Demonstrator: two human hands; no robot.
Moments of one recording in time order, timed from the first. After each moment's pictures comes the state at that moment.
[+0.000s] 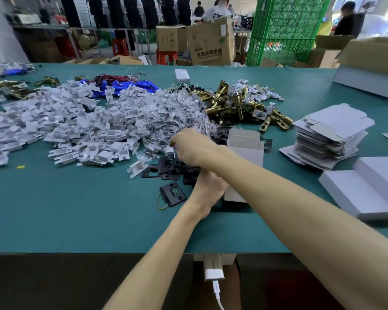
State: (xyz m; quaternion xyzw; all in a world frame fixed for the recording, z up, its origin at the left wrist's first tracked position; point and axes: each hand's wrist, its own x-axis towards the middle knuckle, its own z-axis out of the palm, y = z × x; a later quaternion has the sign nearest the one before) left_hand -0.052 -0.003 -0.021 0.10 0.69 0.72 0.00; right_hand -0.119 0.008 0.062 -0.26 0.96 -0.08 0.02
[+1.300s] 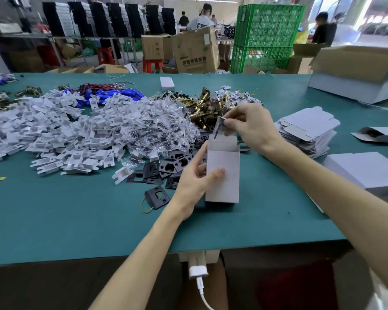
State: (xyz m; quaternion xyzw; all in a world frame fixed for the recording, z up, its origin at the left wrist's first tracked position) left_hand -0.048 -0.004 -0.013 0.13 0.60 0.79 0.04; right_hand -0.092 0.154 0.107 -0.11 0.89 -0.40 -0.17
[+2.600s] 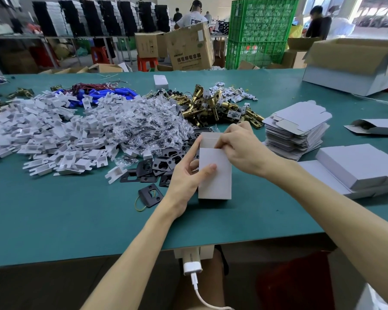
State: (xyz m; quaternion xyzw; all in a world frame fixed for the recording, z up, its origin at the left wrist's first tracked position) left_hand -0.052 -0.004 -0.018 0.12 0.61 0.78 0.03; right_hand -0.066 0.163 0.076 -0.16 0.97 -0.16 -0.07
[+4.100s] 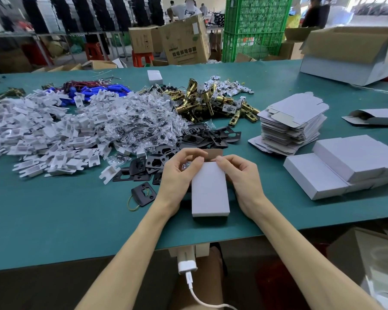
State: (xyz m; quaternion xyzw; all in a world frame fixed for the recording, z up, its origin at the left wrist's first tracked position) left_hand -0.052 -0.006 -0.024 0.13 0.68 0.72 -0.06; right_hand -0.037 0.160 -0.021 0.00 0.64 -0.77 -0.07
